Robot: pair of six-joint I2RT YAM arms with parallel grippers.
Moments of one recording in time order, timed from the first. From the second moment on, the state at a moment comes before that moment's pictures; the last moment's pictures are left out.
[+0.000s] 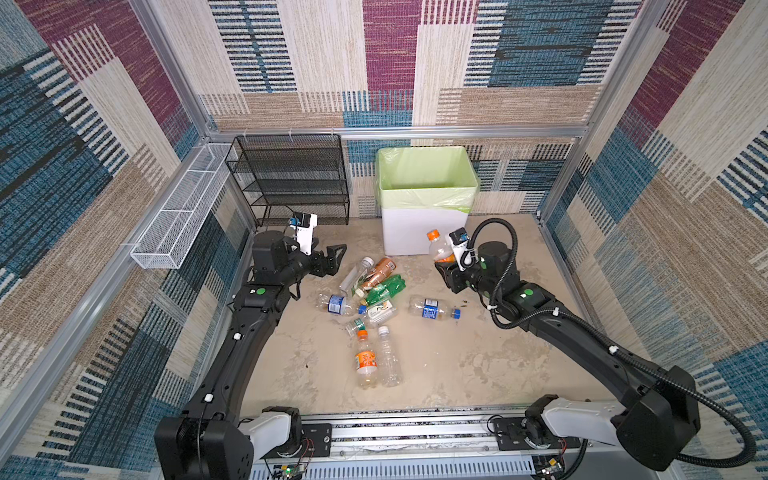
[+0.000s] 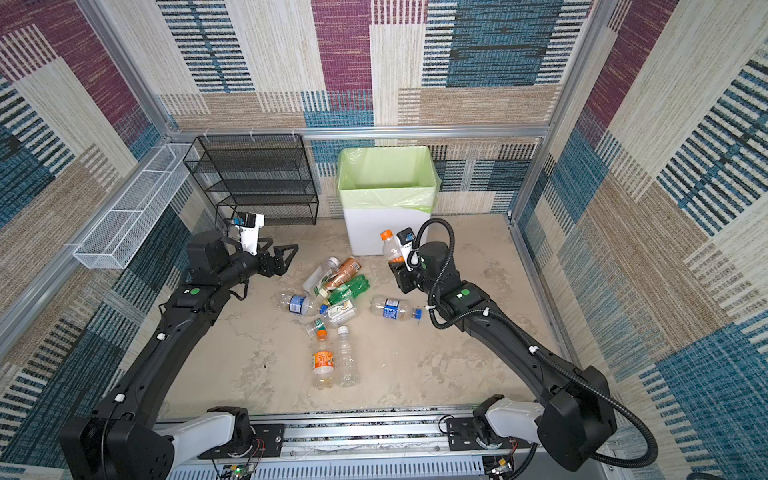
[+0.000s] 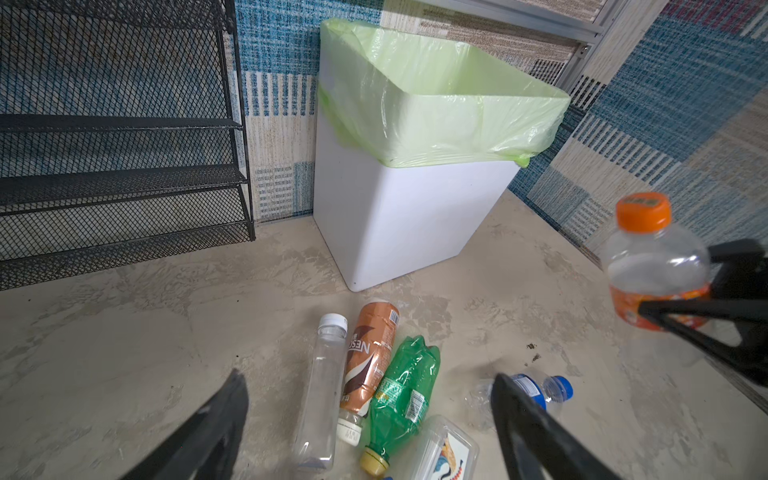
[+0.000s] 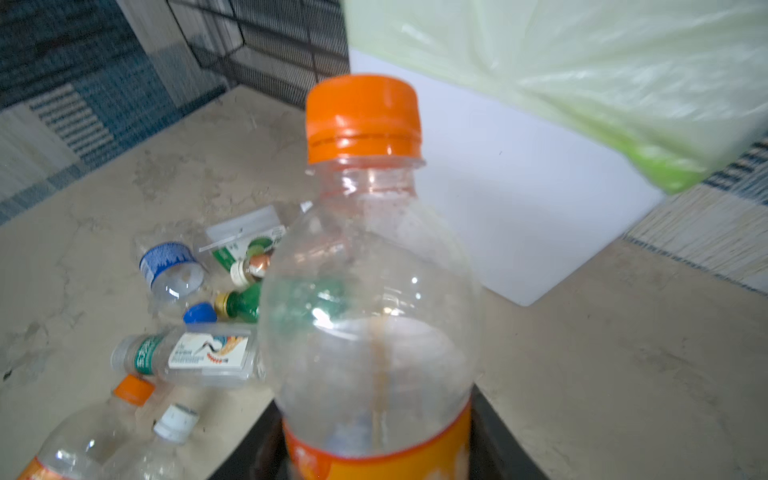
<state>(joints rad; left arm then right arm) -0.08 1.18 1.06 -0.21 0.45 -0.06 0.53 1.22 1.00 -0.11 0.02 -0.02</state>
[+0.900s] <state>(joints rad) -0.08 1.14 1.03 -0.18 0.45 -0.06 0.46 1.69 1.89 0.60 0.19 -0.09</state>
